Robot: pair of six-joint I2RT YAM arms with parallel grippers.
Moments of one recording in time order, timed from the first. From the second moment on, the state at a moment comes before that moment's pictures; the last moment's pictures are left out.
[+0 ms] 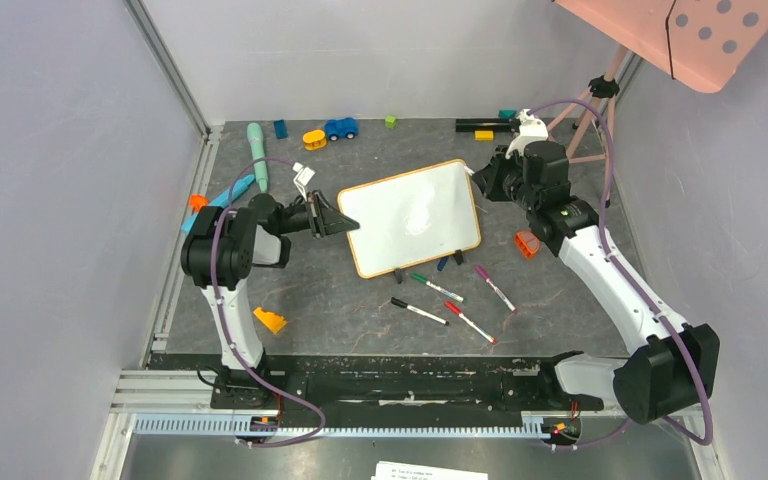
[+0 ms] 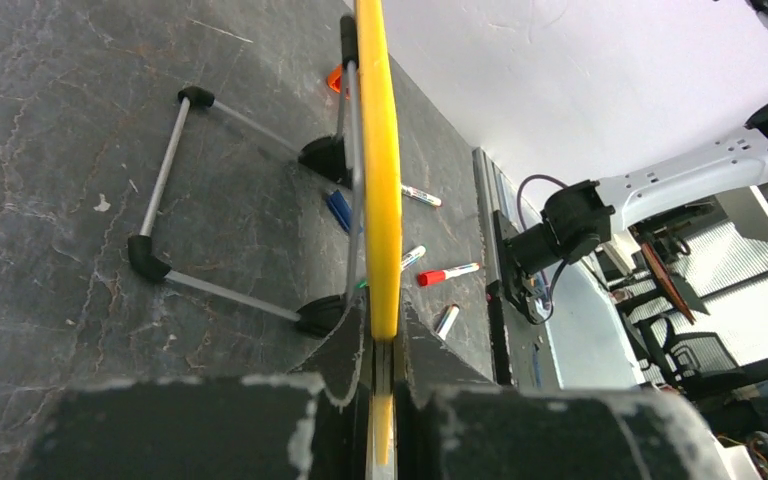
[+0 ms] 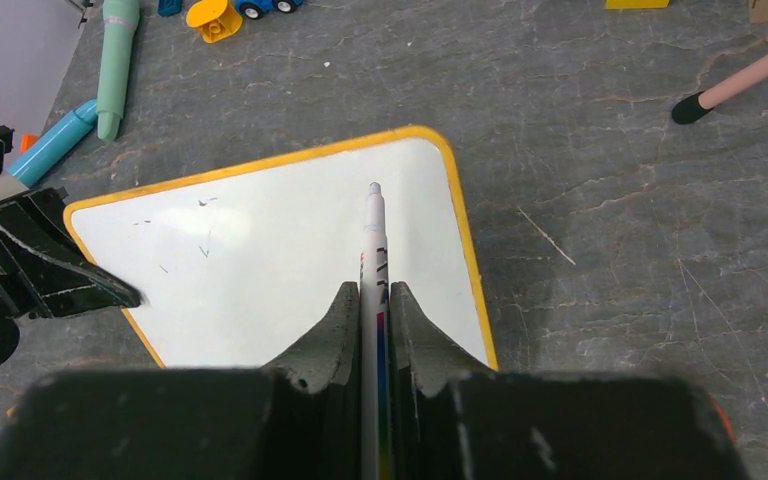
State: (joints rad) left arm -0.07 2.04 0.76 1.49 1.30 -0.97; right arm 0.30 1.25 1.10 -0.22 -0.07 0.31
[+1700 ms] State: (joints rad) left arm -0.11 2.10 0.82 1.49 1.34 -0.97; right arm 0.30 1.14 1.02 -0.21 -0.07 0.27
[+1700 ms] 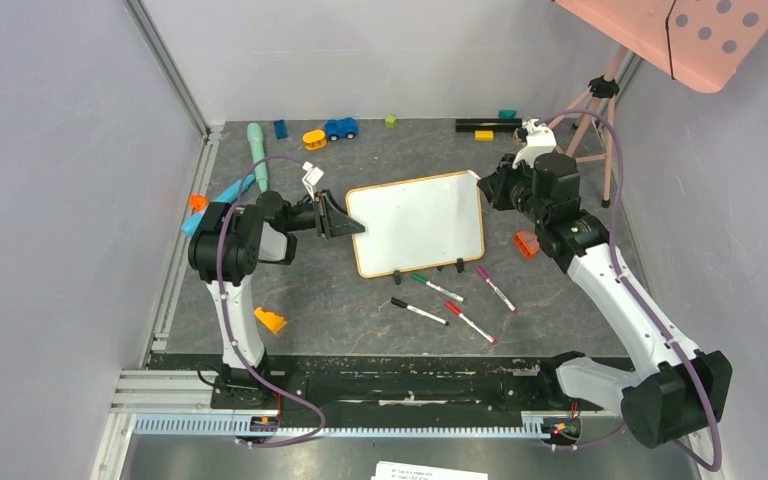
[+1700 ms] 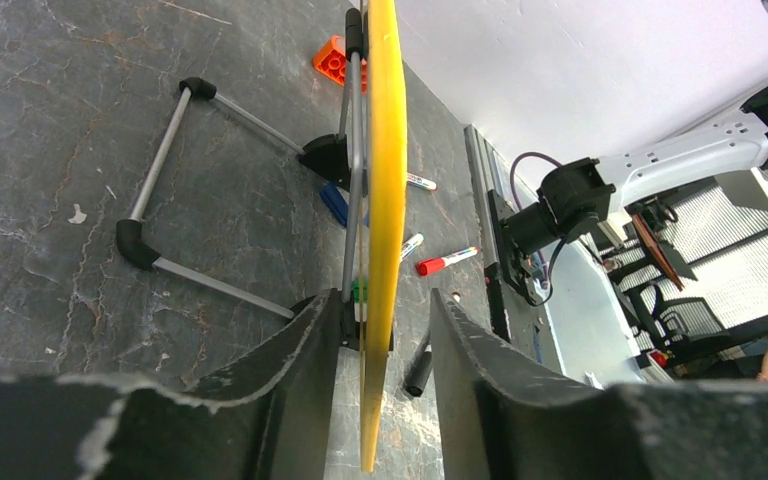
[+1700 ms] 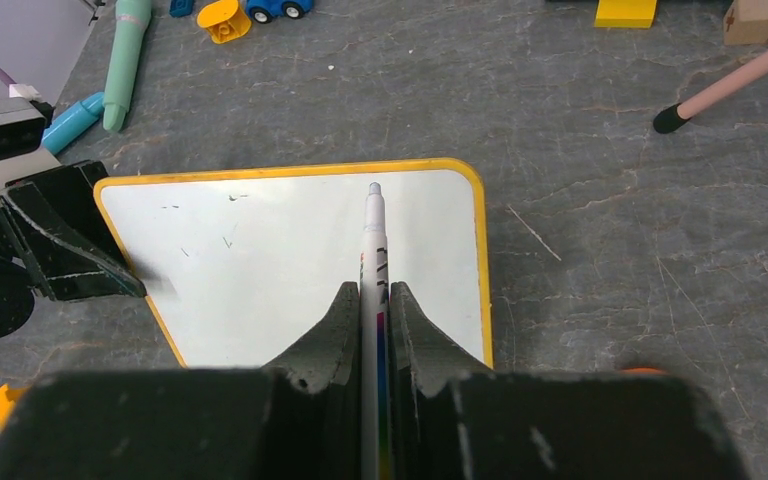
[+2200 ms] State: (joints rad) left arm -0.10 2.07 0.77 1.49 1.35 -0.92; right arm 0.30 1.19 1.03 -0.21 -0.08 0.27
